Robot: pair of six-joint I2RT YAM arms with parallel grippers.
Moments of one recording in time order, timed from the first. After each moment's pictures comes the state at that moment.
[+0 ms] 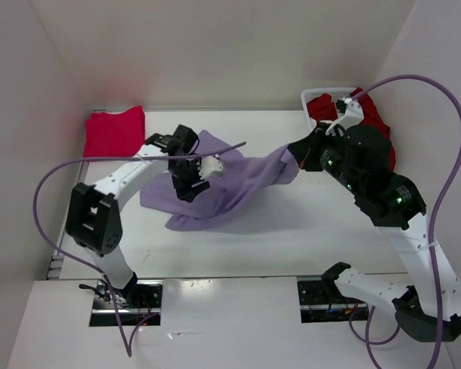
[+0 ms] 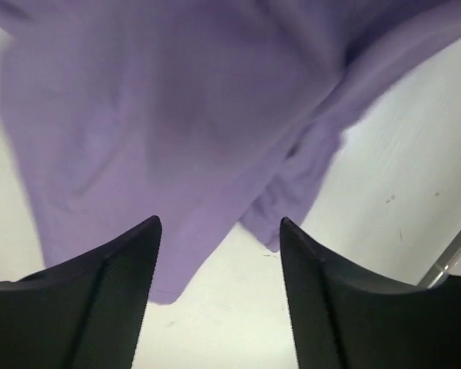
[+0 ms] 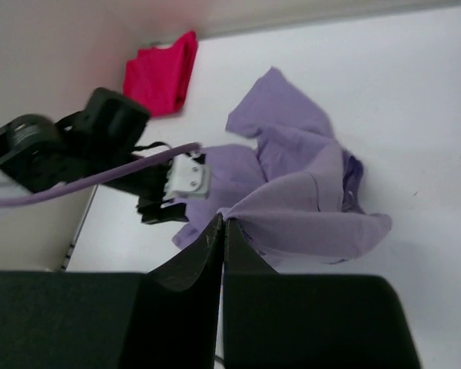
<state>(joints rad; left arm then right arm) -0.43 1.69 1.47 -1.03 0.30 0.80 0.57 1.02 1.53 -0.77 0.13 0.51</state>
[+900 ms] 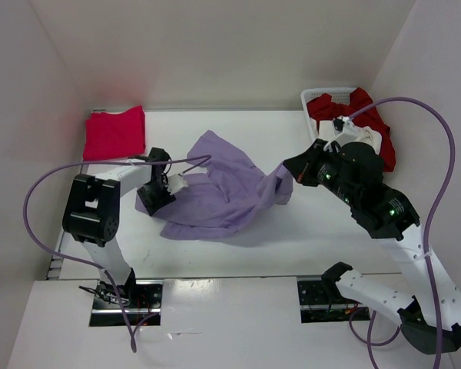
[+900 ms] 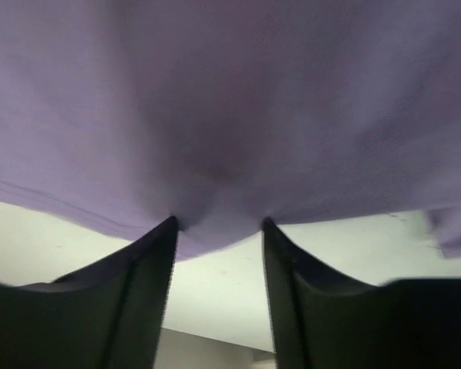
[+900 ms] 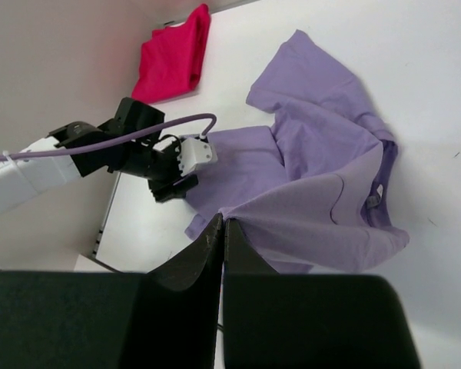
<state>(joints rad) -0.18 1.78 1.09 -0.78 -0.09 0.78 0.57 0.89 1.30 -0.69 0.06 0.64</state>
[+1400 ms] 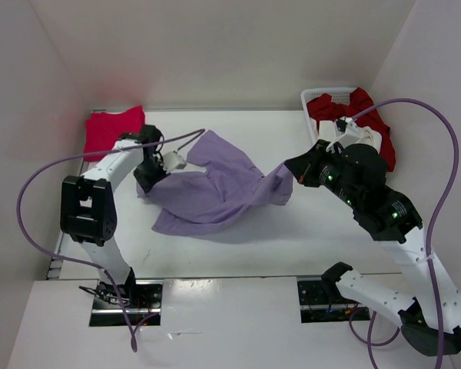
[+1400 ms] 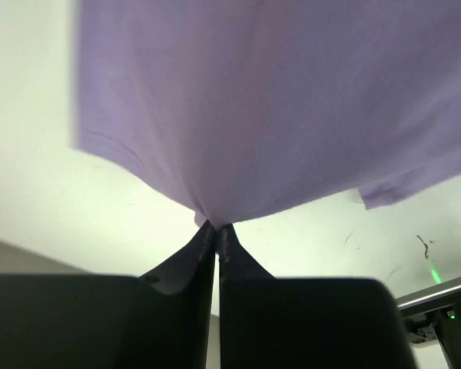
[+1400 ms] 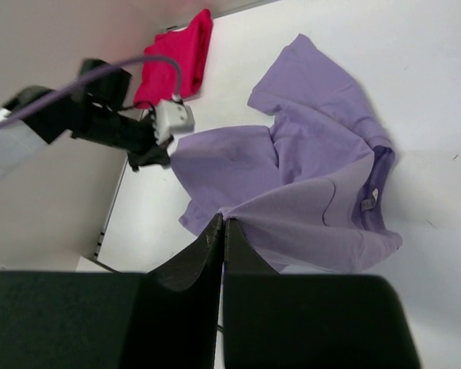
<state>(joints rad) -0.14 1.79 1.33 -1.00 -0.01 0.78 0.57 0.87 1.29 -0.69 0.07 0.64</state>
